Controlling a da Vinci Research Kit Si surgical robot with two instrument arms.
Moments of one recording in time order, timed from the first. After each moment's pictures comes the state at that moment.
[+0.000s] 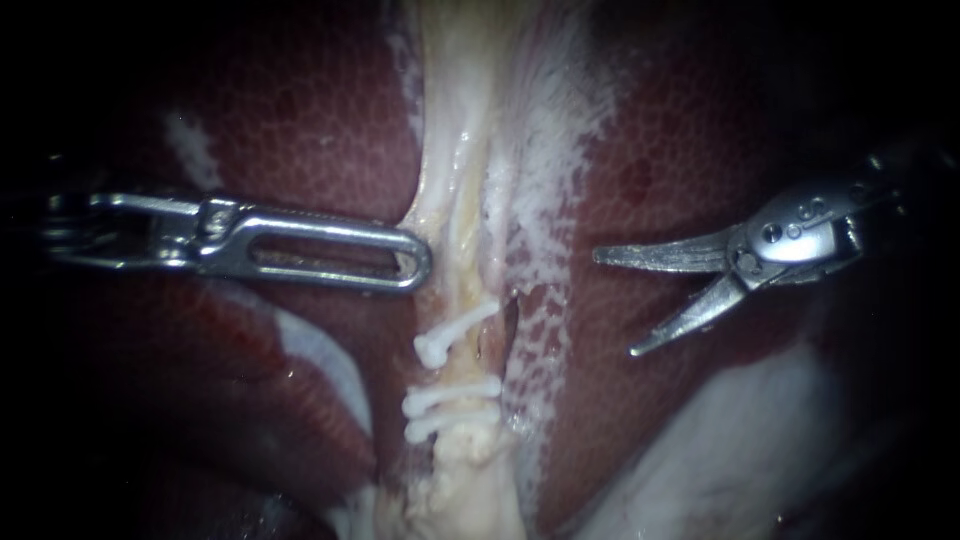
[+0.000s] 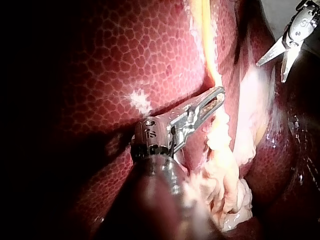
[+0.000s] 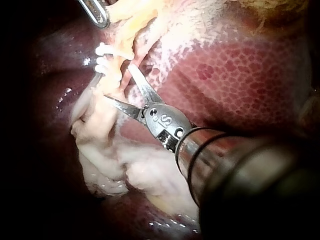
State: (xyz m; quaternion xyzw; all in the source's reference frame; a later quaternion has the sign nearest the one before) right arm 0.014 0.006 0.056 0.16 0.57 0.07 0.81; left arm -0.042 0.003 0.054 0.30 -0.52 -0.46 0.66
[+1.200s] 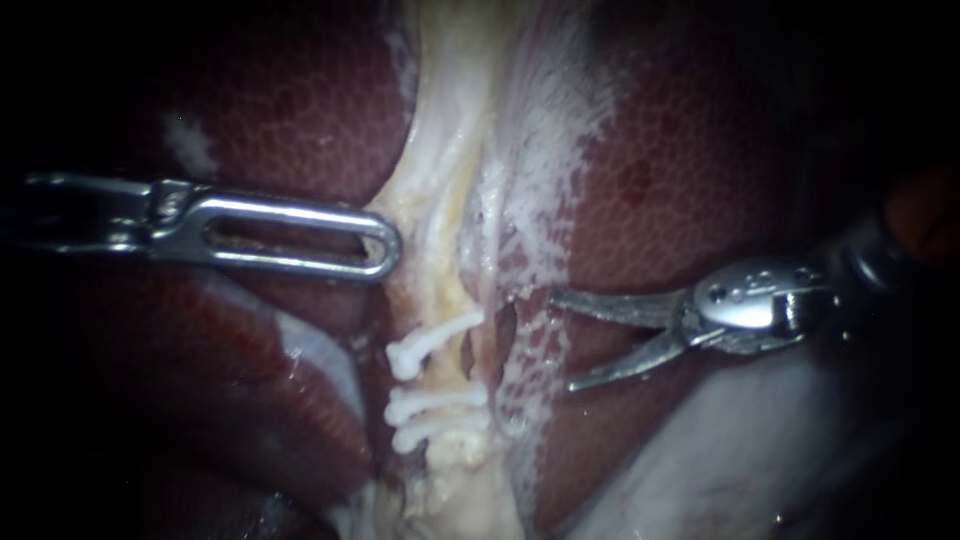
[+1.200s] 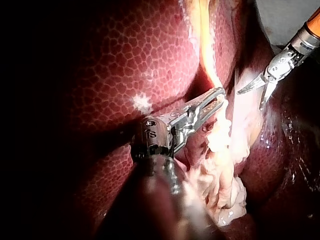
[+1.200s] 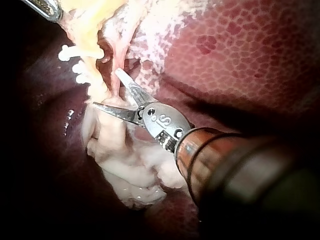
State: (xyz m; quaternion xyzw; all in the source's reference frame) right arm 0.019 -0.002 0.062 0.33 0.50 0.09 0.80; left arm -0.040 0.005 0.048 0.31 -0.52 -0.46 0.65
